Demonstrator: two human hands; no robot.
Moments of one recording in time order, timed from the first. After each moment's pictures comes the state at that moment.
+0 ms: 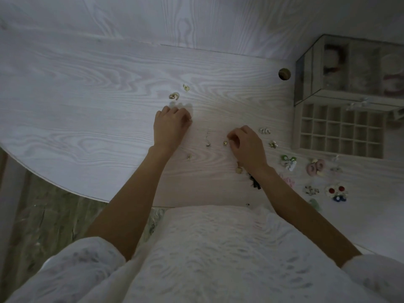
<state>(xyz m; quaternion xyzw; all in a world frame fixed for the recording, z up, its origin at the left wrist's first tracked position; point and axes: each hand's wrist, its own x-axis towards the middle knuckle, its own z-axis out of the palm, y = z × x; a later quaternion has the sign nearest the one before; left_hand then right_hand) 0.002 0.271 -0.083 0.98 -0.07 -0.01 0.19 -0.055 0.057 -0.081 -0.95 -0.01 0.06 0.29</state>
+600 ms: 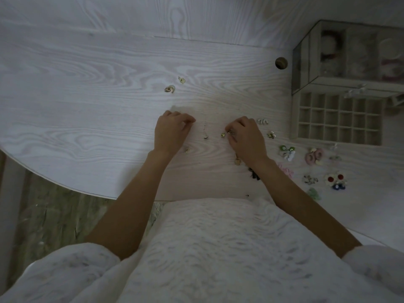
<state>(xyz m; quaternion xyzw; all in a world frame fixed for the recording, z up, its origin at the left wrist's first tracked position) -0.024 0.265 -0.079 0.95 -0.08 -0.04 0.30 -0.061 0.054 -0.082 -0.97 -0.03 0.04 0.25</state>
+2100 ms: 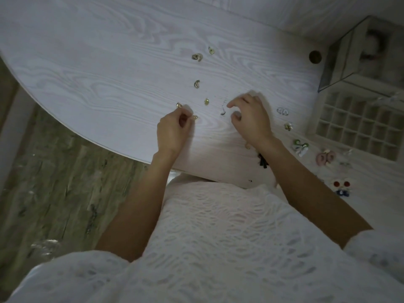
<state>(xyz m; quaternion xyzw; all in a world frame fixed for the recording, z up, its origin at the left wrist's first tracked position) -0.111 0.277 -0.082 0.90 0.17 -0.01 0.40 -0.054 0.083 -0.062 -0.96 -0.13 0.08 0.24</state>
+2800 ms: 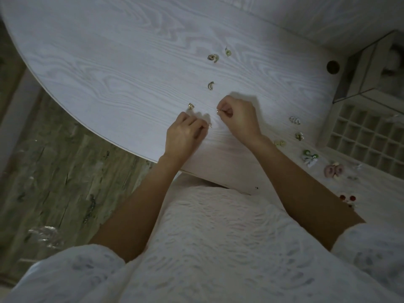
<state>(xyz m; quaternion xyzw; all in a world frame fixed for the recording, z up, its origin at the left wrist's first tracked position) -0.121 0.282 -0.102 0.96 -0.04 0.14 0.24 -0.043 0.131 -0.067 -0.93 -0.12 0.14 0.33</state>
